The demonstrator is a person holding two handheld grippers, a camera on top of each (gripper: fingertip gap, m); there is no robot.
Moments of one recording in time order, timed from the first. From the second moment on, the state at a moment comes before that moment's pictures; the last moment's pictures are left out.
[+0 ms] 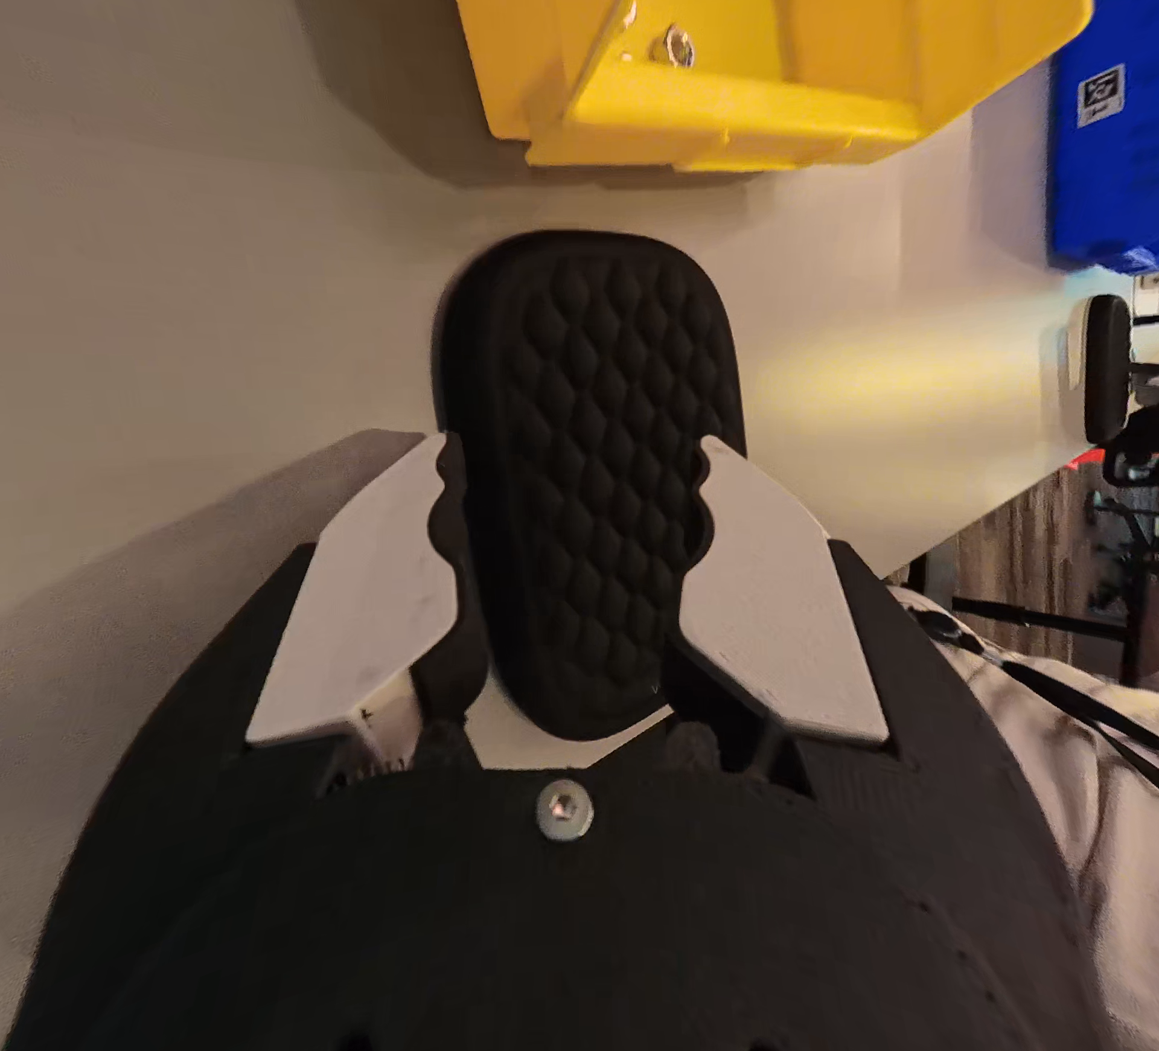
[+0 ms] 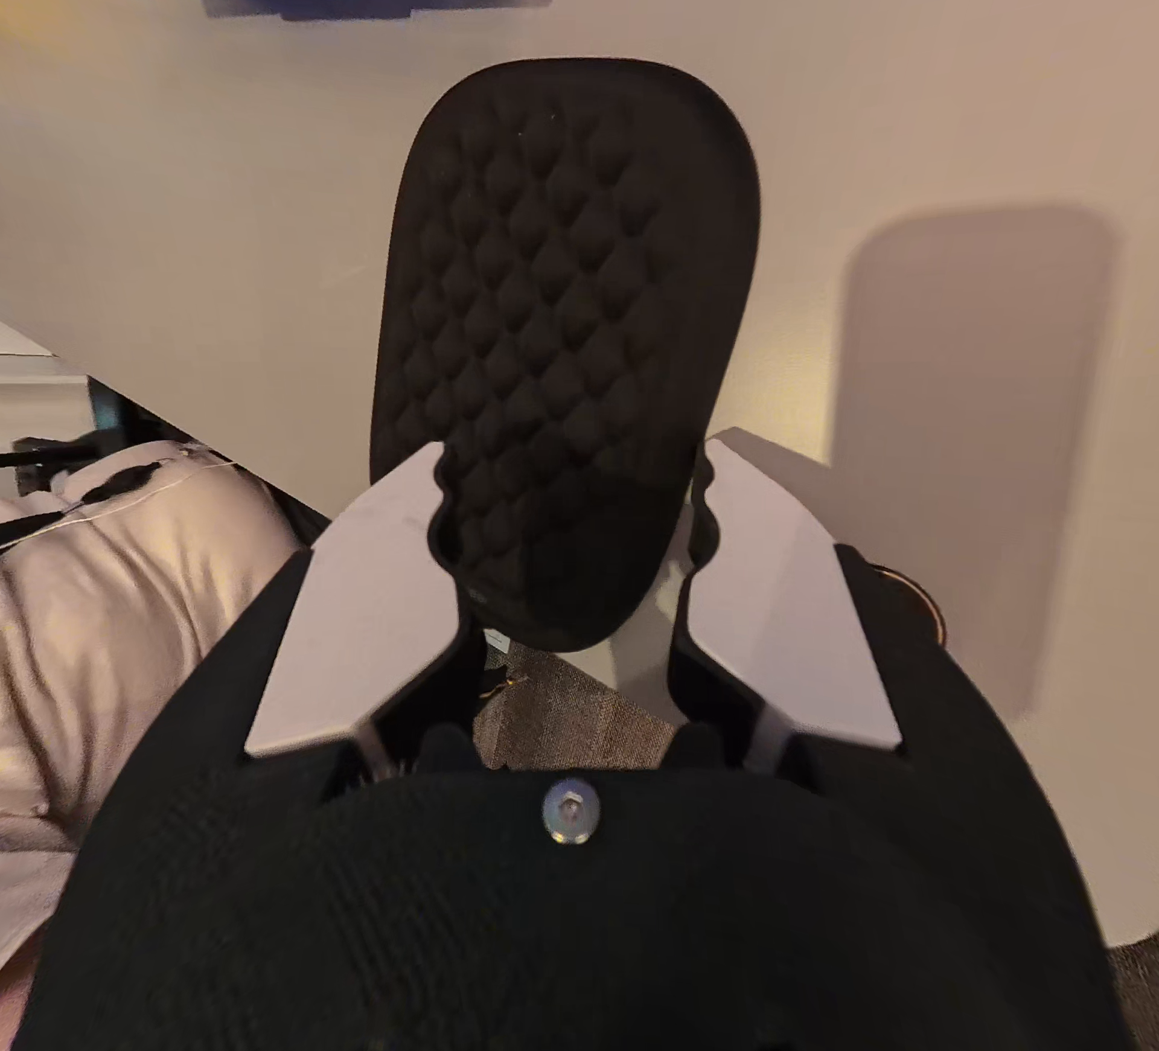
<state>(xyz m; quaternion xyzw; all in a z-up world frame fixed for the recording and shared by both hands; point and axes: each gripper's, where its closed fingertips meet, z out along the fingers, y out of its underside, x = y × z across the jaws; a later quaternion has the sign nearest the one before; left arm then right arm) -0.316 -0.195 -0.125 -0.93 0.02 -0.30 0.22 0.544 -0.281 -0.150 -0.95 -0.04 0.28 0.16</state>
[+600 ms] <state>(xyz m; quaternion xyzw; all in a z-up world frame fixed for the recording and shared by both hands) -0.318 -0.196 -0.143 -0.94 0.05 -0.26 0.22 0.471 -0.271 -0.150 -0.94 -0.05 0.28 0.18</state>
